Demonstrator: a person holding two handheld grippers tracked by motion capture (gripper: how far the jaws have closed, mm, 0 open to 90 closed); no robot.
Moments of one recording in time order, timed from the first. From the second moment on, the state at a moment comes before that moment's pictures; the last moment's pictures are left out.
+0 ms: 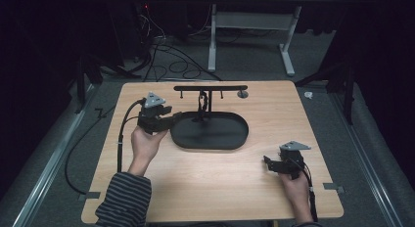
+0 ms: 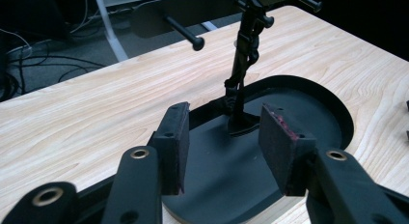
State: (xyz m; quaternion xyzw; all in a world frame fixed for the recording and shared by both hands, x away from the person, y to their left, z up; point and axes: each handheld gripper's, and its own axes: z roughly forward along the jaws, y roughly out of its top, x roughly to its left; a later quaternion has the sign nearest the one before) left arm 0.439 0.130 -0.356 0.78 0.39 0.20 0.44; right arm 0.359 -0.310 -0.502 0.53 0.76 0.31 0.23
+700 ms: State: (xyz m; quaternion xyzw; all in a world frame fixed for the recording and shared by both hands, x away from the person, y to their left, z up) left arm 0.421 0.158 -0.358 0.76 0.42 0.20 0.46; right arm 0.359 -0.310 -0.502 0.53 0.76 0.31 0.23
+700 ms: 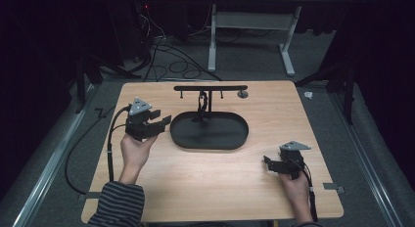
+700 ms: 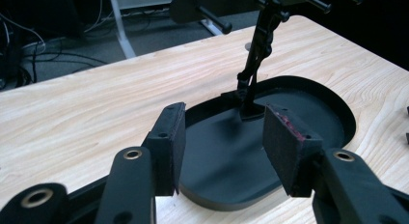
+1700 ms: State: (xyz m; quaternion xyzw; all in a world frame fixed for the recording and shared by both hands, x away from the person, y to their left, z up) left arm 0.397 0.184 -0.366 0.74 0.44 0.21 0.46; right arm 0.359 -0.310 -0.502 0.53 0.76 0.31 0.23
